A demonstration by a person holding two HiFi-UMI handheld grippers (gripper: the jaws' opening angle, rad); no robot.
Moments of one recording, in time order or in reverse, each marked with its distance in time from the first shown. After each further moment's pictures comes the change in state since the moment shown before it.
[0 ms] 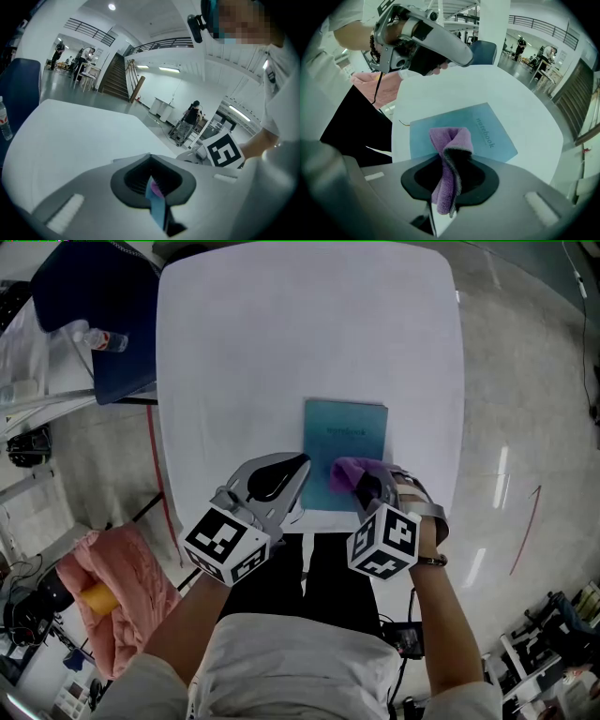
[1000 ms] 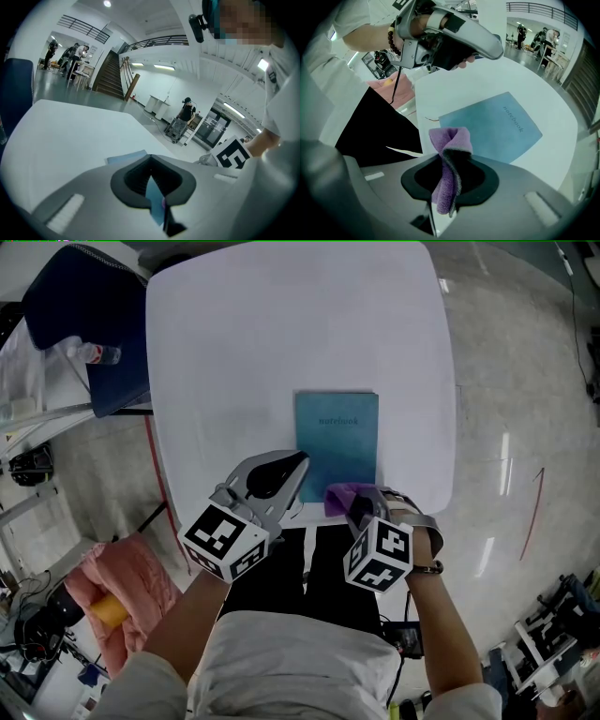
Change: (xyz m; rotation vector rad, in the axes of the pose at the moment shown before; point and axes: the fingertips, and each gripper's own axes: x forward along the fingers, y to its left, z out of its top) left arm 0.003 -0.015 -0.007 0.033 0.028 -0.053; right arm -0.005 0.066 -0.018 0.060 0.031 0.155
